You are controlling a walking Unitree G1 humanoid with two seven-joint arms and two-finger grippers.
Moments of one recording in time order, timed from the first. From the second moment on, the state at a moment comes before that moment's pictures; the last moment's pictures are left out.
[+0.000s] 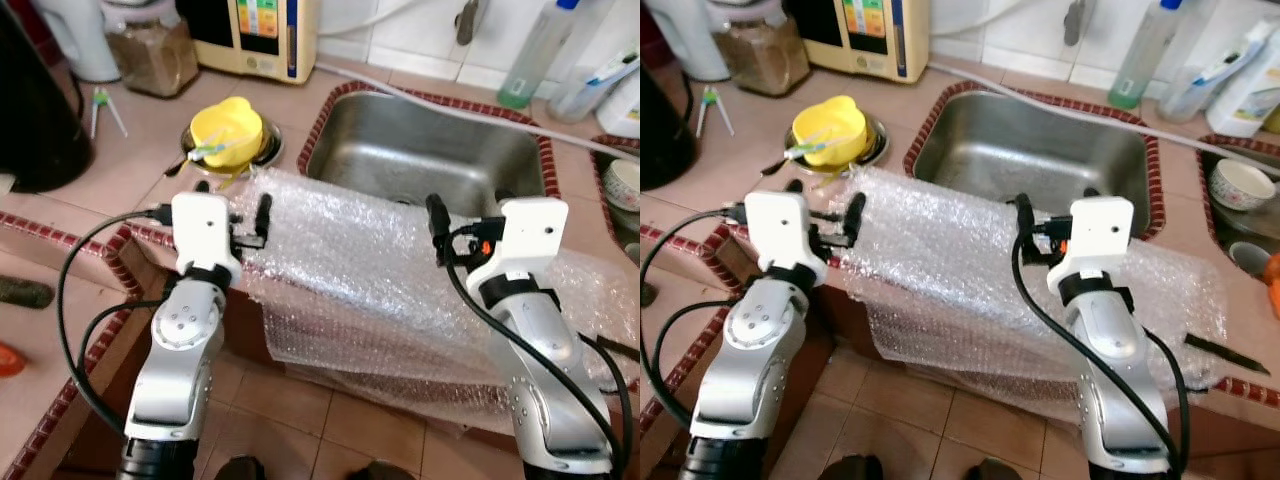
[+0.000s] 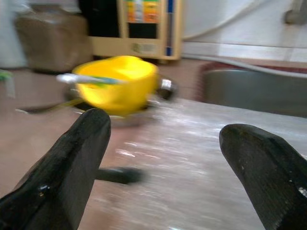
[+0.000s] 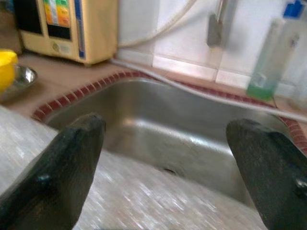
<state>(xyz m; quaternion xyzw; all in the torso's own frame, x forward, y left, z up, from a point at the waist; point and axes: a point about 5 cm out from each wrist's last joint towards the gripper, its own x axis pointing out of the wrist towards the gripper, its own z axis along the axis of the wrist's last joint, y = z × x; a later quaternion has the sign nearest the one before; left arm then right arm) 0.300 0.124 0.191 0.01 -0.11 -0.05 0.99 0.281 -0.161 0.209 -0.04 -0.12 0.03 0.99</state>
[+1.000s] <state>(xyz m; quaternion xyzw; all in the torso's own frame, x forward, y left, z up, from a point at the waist) 0.294 0.129 0.207 0.03 -0.15 -0.07 0.99 0.271 -0.175 0.211 -0.02 -0.14 -0.01 0.99</state>
